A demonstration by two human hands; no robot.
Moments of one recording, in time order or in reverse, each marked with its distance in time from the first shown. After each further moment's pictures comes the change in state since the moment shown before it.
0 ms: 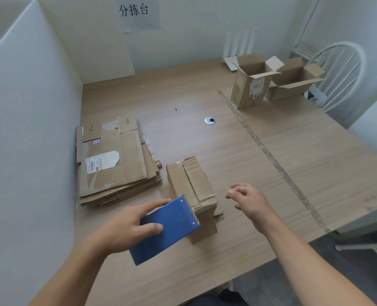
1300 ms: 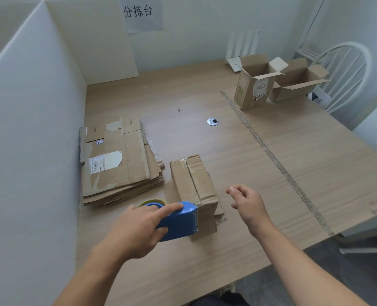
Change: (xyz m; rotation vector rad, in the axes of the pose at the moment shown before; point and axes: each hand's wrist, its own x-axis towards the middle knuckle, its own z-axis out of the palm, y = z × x) left_hand 0.010 0.005 0.021 0.604 0.167 0.080; right_hand -0.002 0.004 0.017 0.046 0.125 -0.078
